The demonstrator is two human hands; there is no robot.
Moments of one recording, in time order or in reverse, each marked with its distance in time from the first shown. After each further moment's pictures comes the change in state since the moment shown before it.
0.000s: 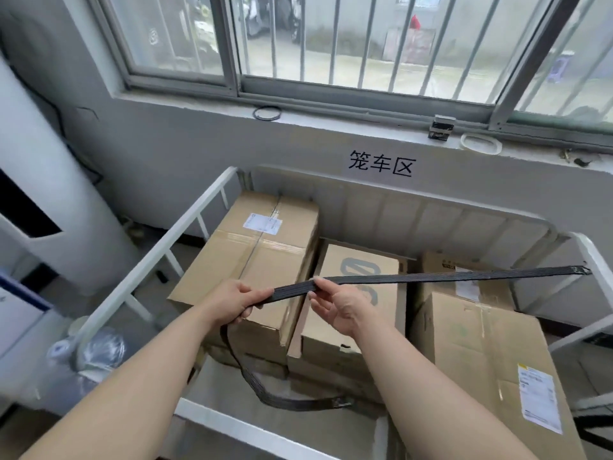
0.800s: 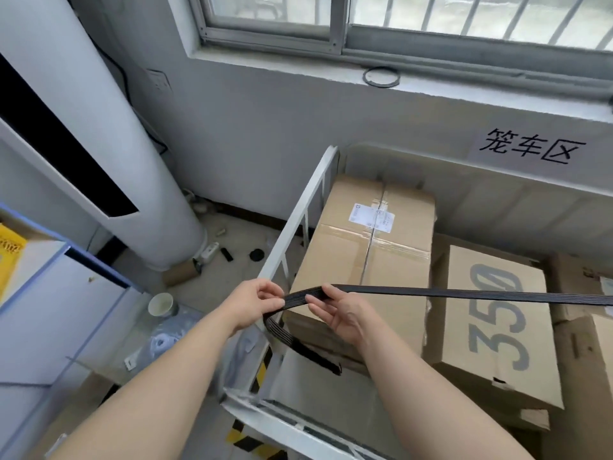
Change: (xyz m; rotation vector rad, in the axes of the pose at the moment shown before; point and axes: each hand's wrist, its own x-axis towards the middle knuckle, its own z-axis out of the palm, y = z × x) left_hand 0.080 -0.148 -0.261 0.053 0.083 -0.064; right_hand 0.146 0.131 0.269 0.051 0.011 0.173
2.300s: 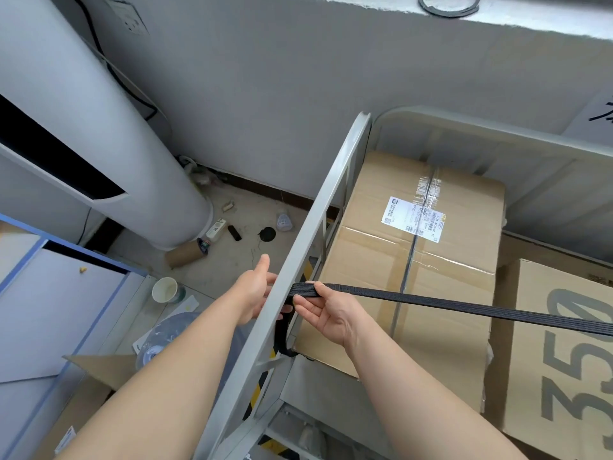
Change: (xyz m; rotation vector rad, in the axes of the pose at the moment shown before) left_hand 0.175 -0.014 -0.016 -0.454 -0.029 -0.536; right_hand 0.156 -0.027 0.045 0.002 0.016 0.238
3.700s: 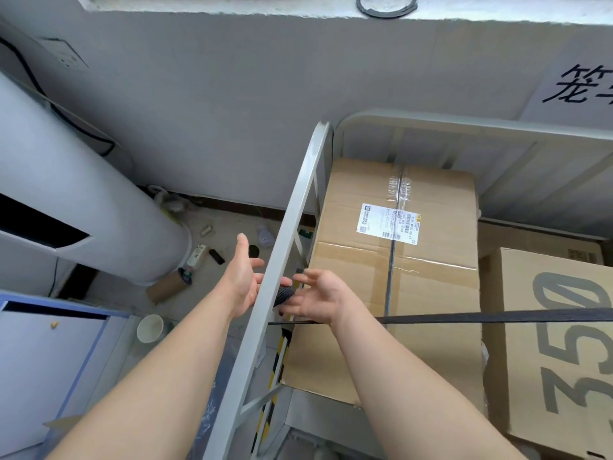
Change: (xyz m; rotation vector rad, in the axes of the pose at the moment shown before) left_hand 0.021 0.070 0.026 -0.086 -0.061 0.119; right_hand 0.035 -0.061 0.006 0.267 -0.137 0.113
